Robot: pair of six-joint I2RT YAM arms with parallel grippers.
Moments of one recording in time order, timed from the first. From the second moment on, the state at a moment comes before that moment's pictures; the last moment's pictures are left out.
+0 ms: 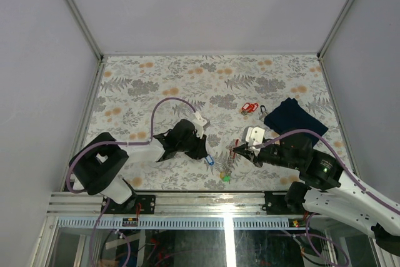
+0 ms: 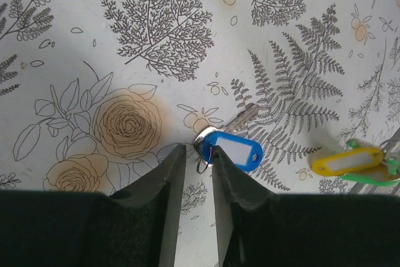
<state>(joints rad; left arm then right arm) -0.78 1.53 0.58 0.19 0.27 -0.35 0.96 0.61 0.74 -0.46 -0.23 -0.25</state>
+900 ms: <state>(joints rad) -0.78 1.51 0.57 0.16 0.29 -0.31 0.96 0.61 0.73 -0.45 -0.23 -0.24</state>
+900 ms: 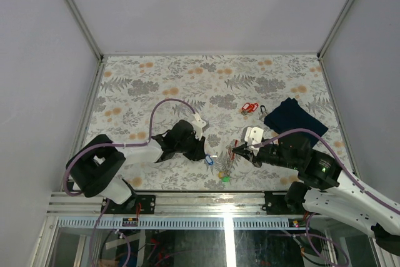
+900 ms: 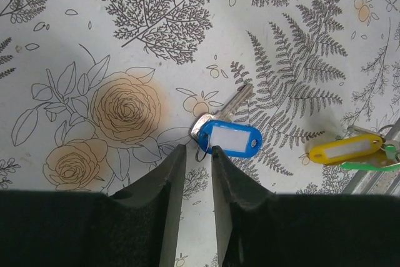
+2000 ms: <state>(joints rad) -0.78 1.14 0.73 -0.07 0.26 -0.12 0.96 0.77 0.94 -0.56 -0.27 -0.23</state>
